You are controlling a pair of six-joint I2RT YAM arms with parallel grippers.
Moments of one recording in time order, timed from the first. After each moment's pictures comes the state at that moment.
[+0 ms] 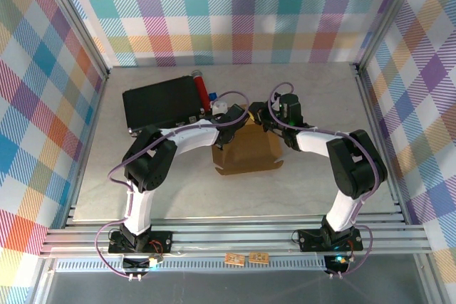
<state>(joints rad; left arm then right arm) -0.72 2.03 1.41 -0.48 -0.65 -0.69 0.41 1.74 0.90 0.49 -0.48 1.37</state>
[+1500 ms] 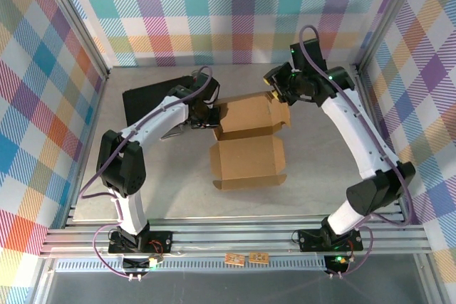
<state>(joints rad) -0.53 1.85 1.62 -0.93 0.05 -0.49 0.41 1.61 1.81 -1.00 -0.16 1.23</state>
